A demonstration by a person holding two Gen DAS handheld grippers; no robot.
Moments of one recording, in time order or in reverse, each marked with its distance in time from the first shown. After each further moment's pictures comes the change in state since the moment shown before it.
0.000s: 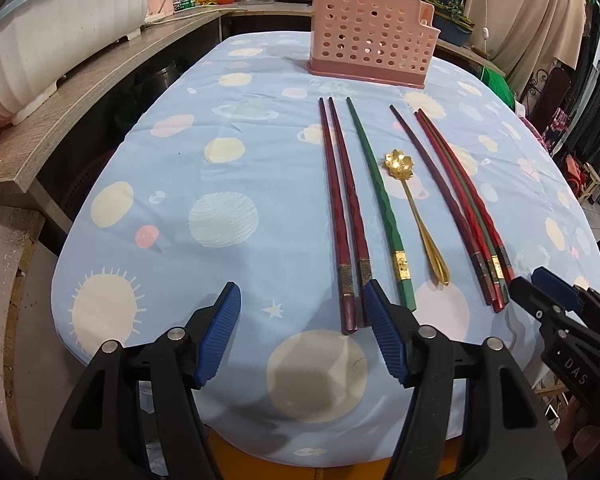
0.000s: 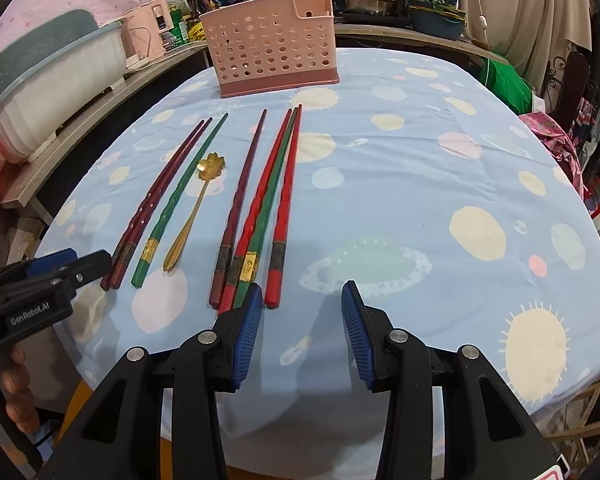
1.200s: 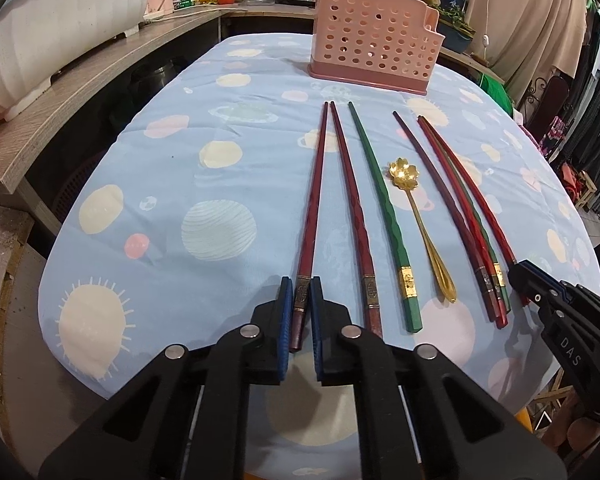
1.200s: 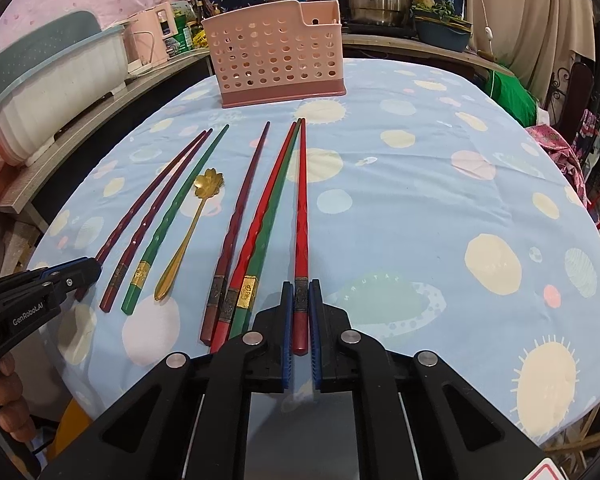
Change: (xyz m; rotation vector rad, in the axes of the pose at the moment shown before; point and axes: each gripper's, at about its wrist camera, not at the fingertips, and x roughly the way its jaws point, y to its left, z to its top) left arm 0.009 0.005 0.006 -0.021 -0.016 -0.032; right arm 0.012 0.002 0.010 -0.015 -0.036 0.002
